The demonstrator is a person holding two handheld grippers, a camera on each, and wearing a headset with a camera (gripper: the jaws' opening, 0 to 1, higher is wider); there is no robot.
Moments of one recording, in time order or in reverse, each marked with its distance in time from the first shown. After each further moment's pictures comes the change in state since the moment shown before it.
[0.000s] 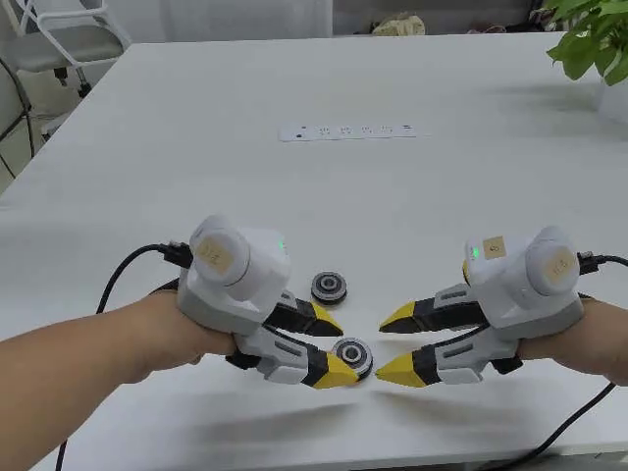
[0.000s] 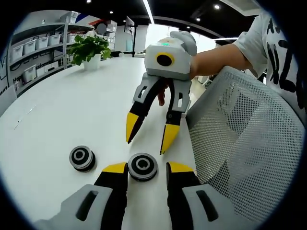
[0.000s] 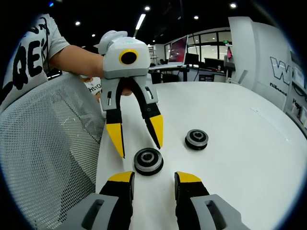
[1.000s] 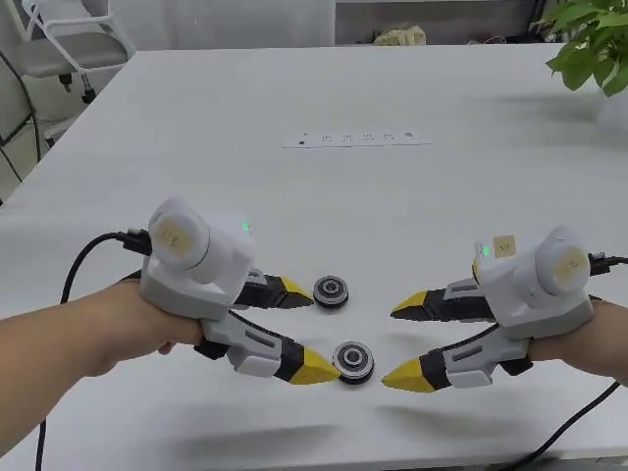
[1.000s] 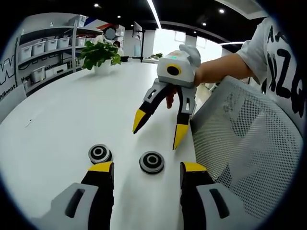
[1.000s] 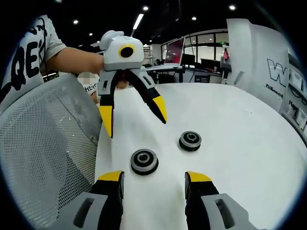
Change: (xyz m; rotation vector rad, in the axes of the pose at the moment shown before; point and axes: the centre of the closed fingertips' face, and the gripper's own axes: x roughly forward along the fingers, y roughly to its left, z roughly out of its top) left arm -0.033 0.012 0.006 -0.028 -0.044 0.070; right arm -0.010 -0.004 0.003 -0.006 0.001 -0.047
